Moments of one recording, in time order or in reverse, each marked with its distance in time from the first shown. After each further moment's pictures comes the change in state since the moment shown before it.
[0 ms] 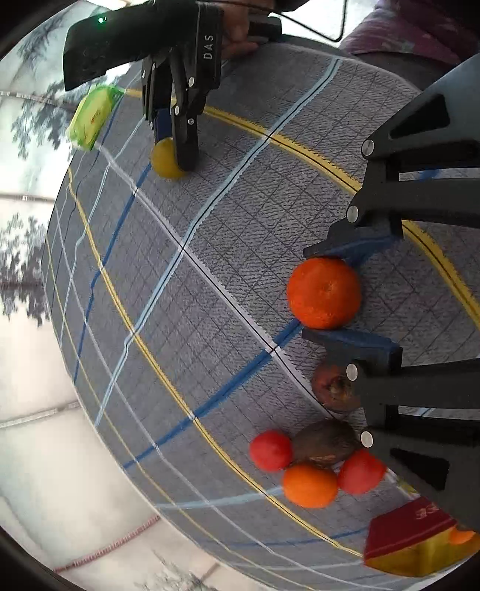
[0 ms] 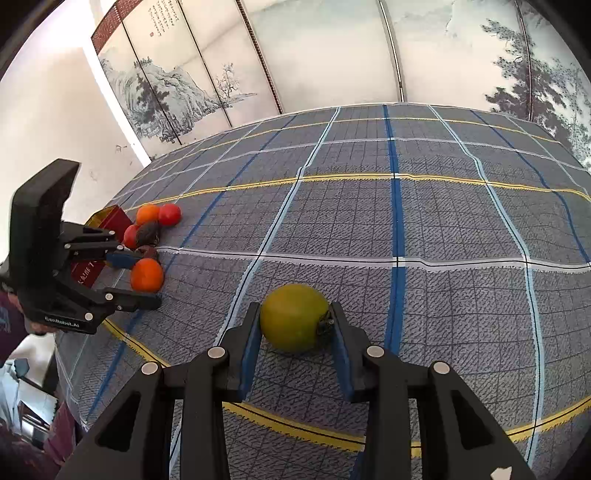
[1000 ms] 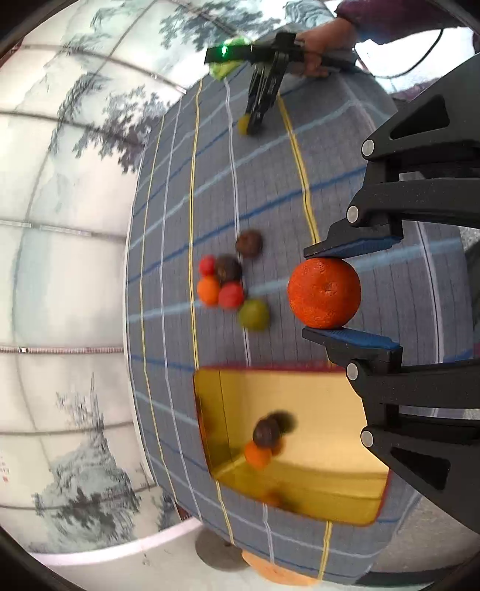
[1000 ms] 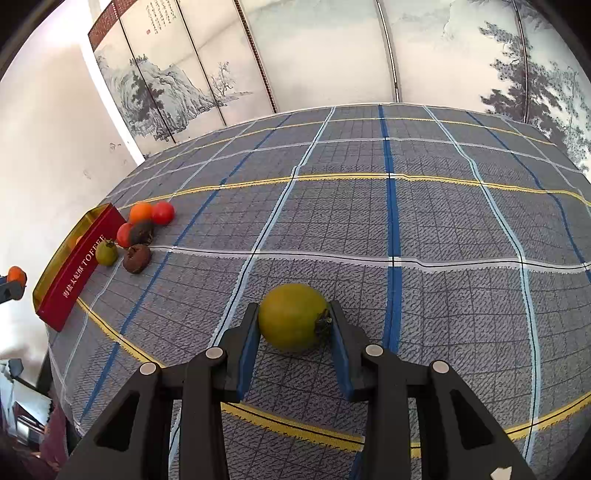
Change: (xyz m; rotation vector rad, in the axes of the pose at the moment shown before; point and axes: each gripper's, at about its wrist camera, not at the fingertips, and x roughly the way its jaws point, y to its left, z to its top) left arm -0.164 0.027 -0.134 -0.572 -0.215 0.266; right arm 0.003 0.000 0.000 -0.007 0.002 -0.035
